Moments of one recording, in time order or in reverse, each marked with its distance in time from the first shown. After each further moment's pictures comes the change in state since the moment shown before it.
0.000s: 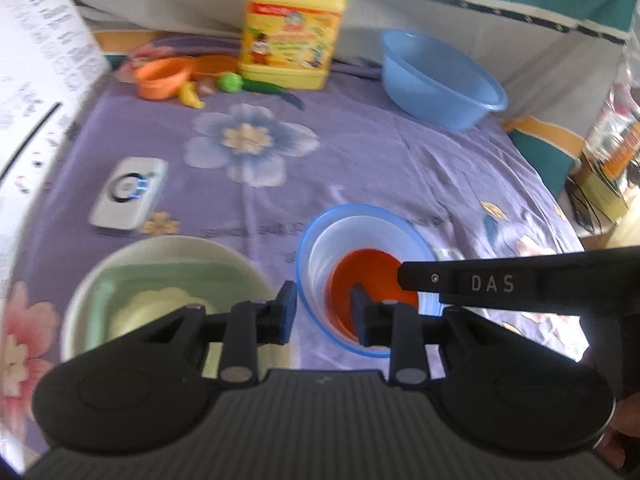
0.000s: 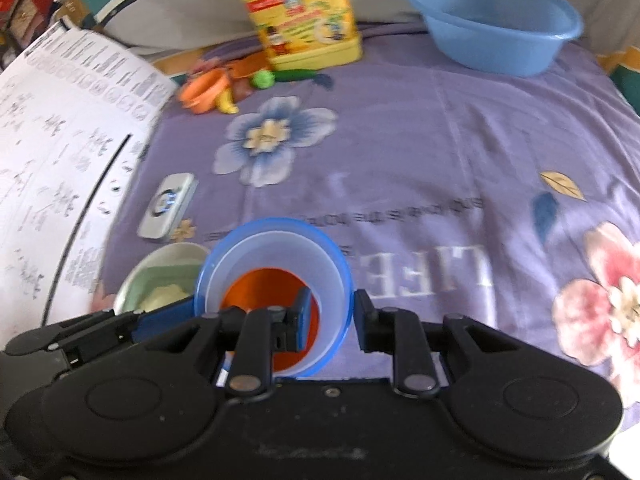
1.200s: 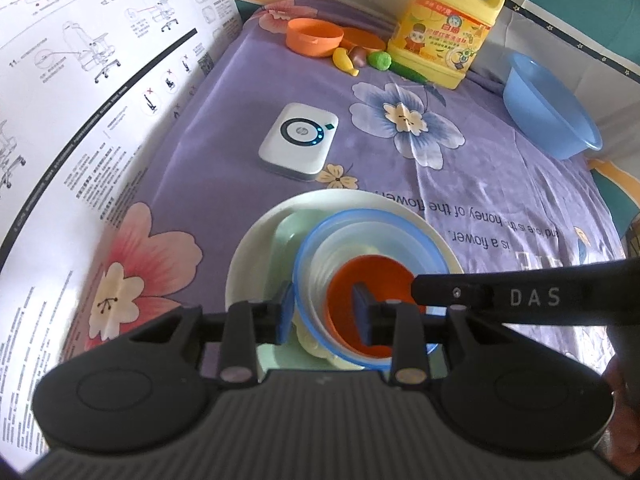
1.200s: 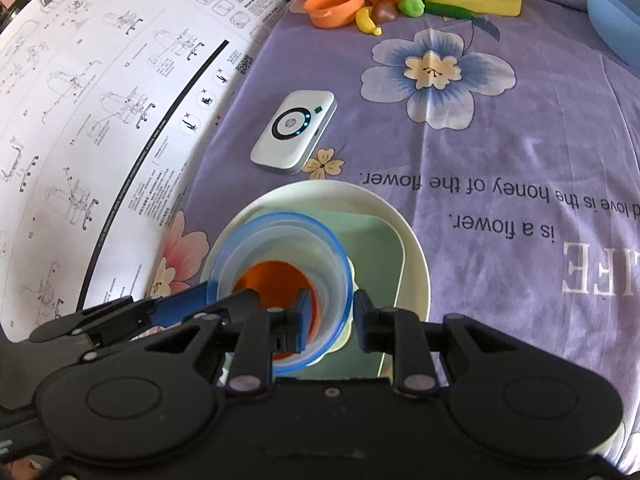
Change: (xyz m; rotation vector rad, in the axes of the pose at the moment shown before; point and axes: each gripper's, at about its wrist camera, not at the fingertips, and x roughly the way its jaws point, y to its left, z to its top) left arm -0.014 0.119 -0.027 -0.211 0.054 0.128; right arm 0.057 0.113 -0.006 -0.156 0.180 0.110
